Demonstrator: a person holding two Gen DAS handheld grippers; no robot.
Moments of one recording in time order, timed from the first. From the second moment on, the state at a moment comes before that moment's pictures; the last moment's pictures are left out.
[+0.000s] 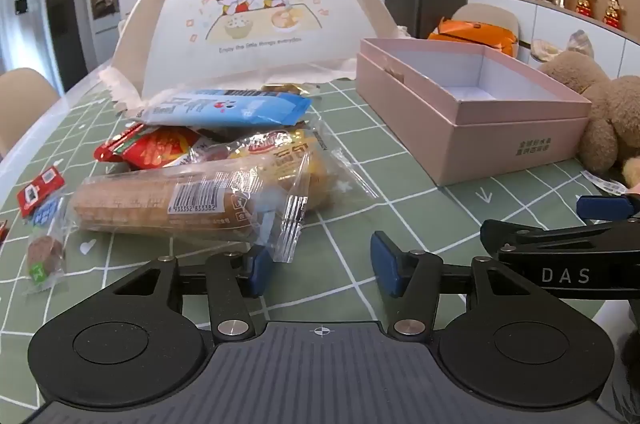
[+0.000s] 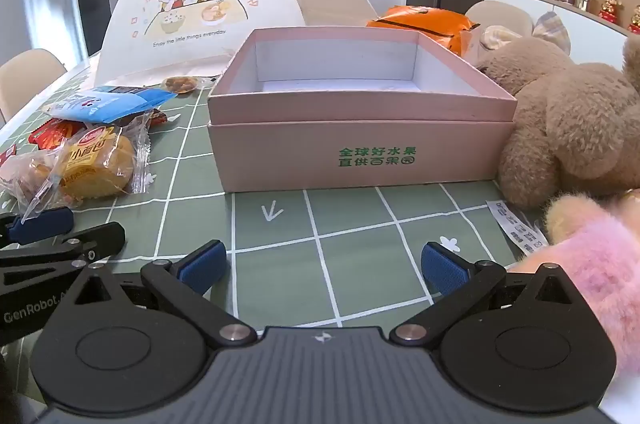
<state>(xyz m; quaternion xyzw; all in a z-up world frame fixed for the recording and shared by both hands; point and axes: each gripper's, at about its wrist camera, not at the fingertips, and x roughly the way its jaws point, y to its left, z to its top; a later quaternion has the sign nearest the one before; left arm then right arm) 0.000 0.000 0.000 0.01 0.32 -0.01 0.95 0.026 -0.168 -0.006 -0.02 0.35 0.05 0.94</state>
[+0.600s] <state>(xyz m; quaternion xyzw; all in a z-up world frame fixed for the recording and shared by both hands) 0.000 0.001 0.000 0.01 0.31 -0.01 0.95 0.026 -0.169 -0.006 -0.02 0.34 0.05 0.94</state>
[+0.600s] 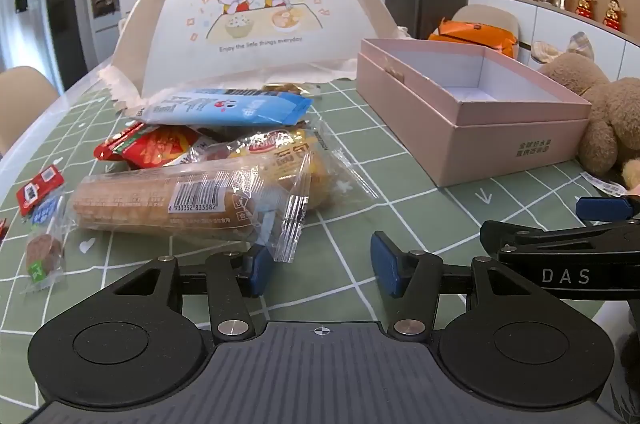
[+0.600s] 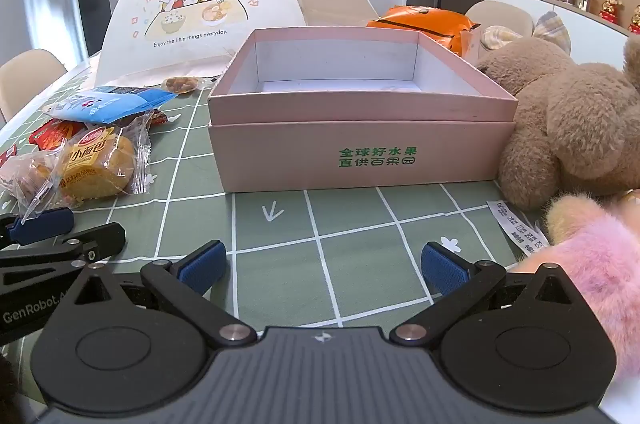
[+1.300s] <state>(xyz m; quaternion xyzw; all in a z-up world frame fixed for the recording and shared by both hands) 0.000 0.002 0.002 0.01 0.31 0.00 0.95 0.026 -0.168 -0.006 -0.02 0.34 0.05 0.94</state>
